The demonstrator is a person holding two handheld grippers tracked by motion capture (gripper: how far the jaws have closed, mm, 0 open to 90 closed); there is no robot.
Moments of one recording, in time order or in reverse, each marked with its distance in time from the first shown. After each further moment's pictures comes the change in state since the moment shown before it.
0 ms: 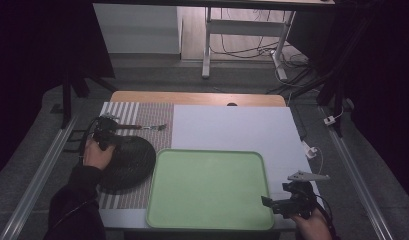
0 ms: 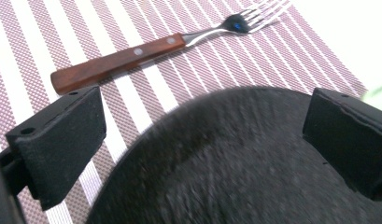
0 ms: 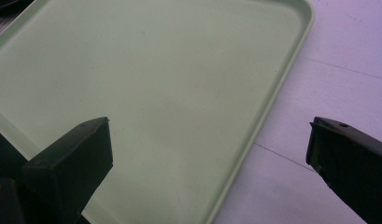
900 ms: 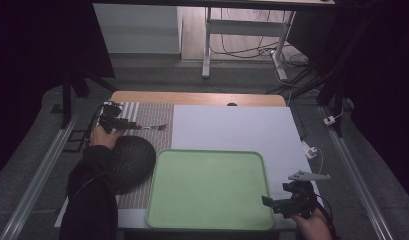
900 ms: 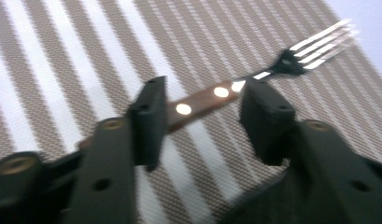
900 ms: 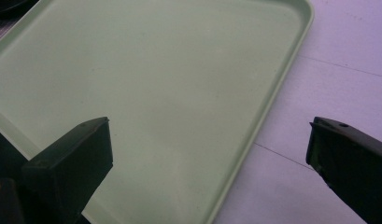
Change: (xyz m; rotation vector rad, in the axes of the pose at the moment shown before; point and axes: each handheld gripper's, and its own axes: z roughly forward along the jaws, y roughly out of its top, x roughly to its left) left arm 0.039 0.040 0.037 0.075 -0.006 -0.020; right arm -0.002 0.000 0.000 -0.001 0.009 0.013
